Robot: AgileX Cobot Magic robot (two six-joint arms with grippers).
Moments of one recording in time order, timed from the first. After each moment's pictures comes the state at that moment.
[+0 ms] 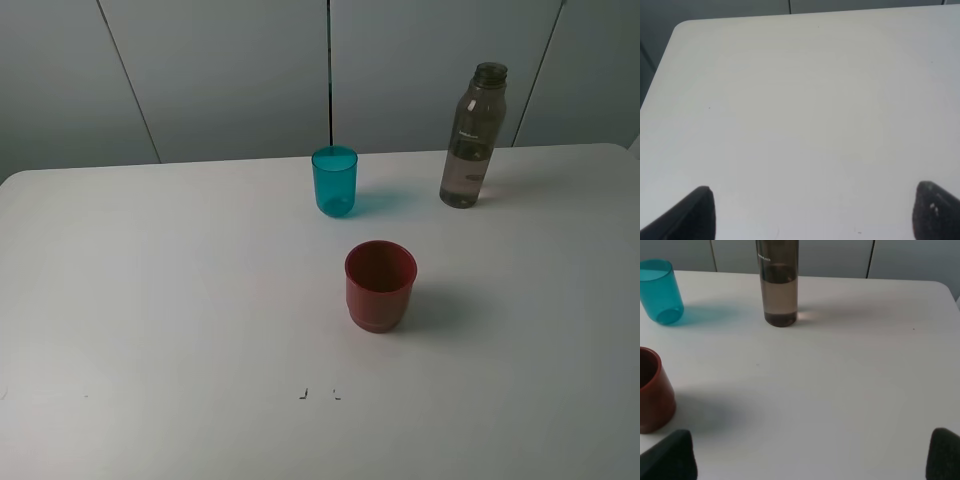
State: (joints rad) left arm 0.00 0.00 -0.51 0.02 1.09 0.00; right arm -0.06 0.00 -0.51 0.09 1.10 -0.13
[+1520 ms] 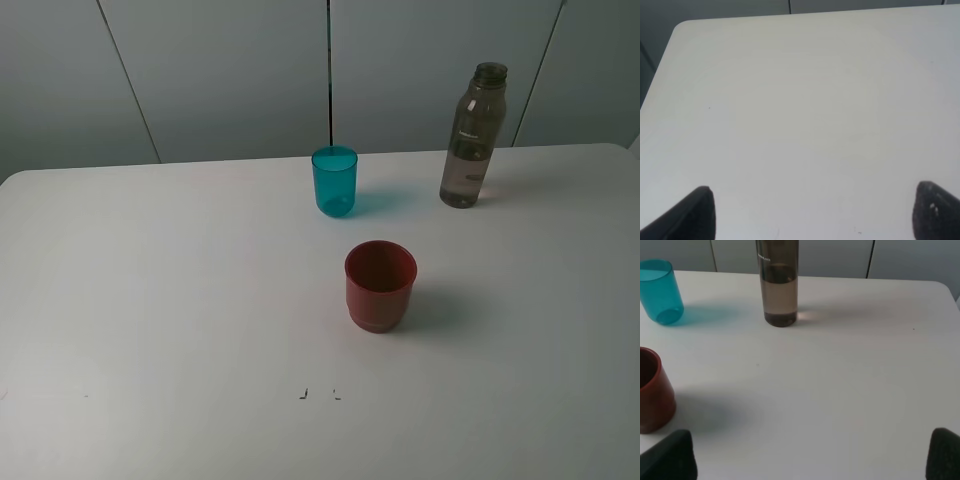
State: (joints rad) left arm 0.00 0.00 -0.51 0.02 1.09 0.00; right arm -0.06 0.00 -0.51 0.09 1.10 -0.13
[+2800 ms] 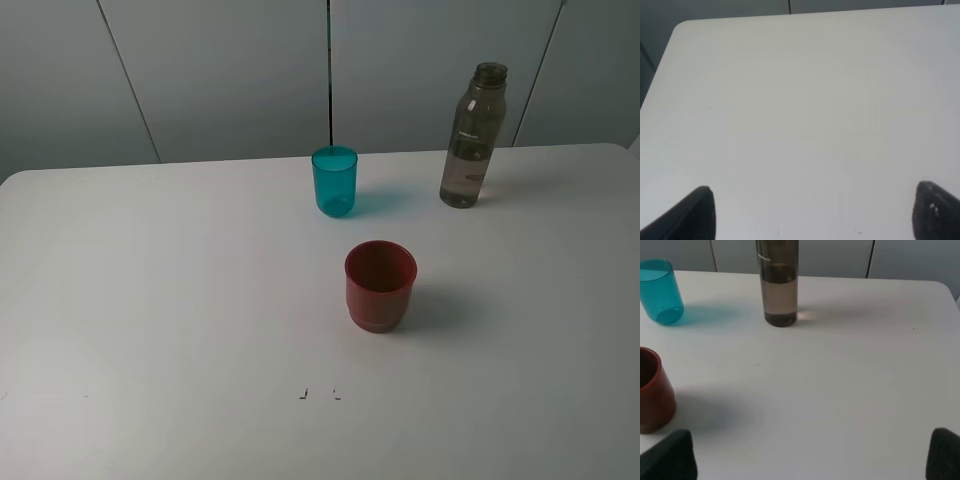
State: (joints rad) left arm 0.00 0.00 -0.51 0.02 1.09 0.00; right arm -0.06 0.00 -0.51 0.09 1.10 -0.12
